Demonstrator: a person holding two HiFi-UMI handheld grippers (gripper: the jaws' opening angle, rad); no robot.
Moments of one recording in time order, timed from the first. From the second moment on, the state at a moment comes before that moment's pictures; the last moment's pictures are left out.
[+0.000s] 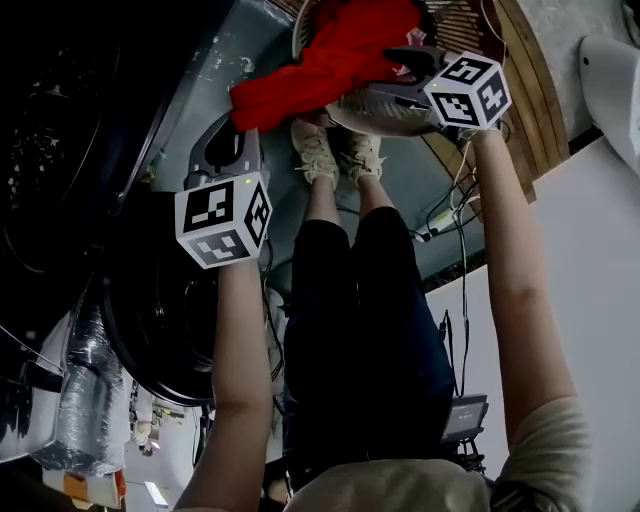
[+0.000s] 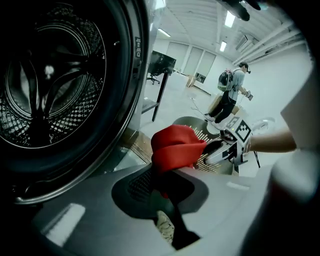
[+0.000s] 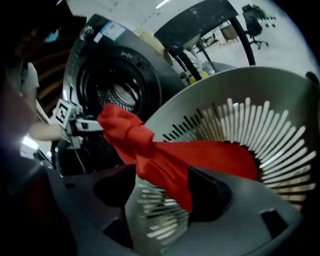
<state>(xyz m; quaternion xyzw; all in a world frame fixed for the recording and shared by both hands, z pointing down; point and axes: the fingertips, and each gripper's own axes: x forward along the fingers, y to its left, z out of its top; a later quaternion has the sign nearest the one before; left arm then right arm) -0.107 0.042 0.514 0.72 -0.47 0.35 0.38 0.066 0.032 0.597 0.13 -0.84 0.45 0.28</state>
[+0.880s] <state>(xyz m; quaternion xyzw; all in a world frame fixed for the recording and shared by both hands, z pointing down) -0.035 0.035 0.486 0.80 -0.40 0.26 0.37 0.091 0.011 0.514 0.25 -0.88 0.32 0.26</state>
